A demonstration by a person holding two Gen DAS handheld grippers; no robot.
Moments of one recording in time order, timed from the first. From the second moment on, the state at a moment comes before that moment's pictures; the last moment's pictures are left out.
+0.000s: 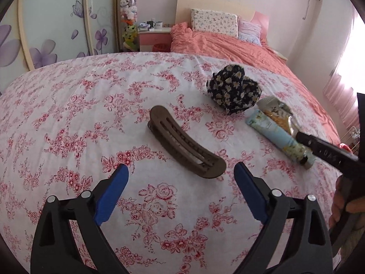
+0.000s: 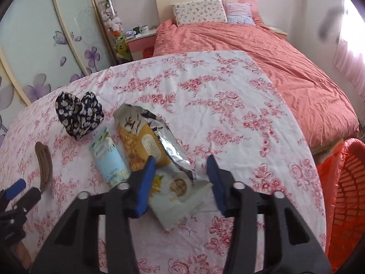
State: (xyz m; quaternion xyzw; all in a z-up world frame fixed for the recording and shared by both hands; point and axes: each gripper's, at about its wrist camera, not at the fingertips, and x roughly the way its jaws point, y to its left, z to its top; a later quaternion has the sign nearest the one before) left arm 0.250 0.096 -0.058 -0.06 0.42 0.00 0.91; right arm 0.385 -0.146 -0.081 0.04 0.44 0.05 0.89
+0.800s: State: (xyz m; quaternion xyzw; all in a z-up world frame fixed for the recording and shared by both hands) left arm 0.256 0.121 -0.076 -0.03 0.44 0.05 0.89; right arm 0.353 -0.154 -0.082 0.05 0.45 0.01 0.89
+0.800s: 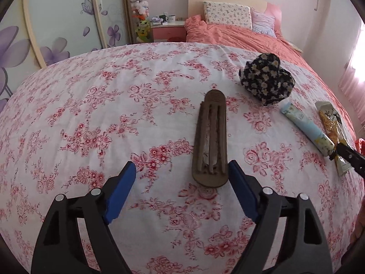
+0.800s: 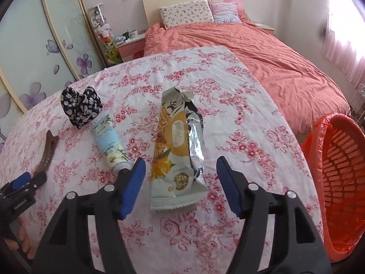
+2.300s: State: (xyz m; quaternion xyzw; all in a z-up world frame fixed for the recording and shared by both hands) left arm 0.266 0.097 -0.076 -0.01 0.43 0.04 0.90; right arm 0.312 -0.148 -0.088 0.01 0.44 -0.01 0.90
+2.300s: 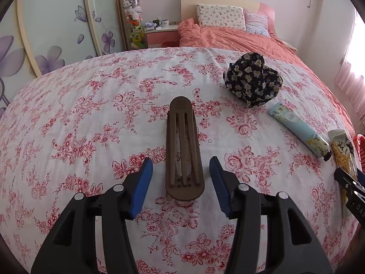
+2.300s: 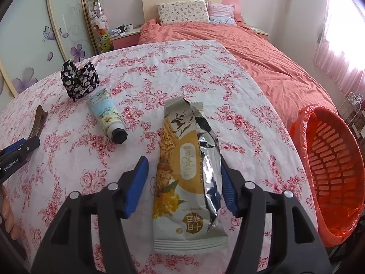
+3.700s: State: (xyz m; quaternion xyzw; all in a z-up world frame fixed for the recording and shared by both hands) left arm 0.282 0.092 -0.075 0.00 0.43 0.03 0.90; right arm 0.308 -0.151 -0.085 0.01 0.43 0.01 0.90
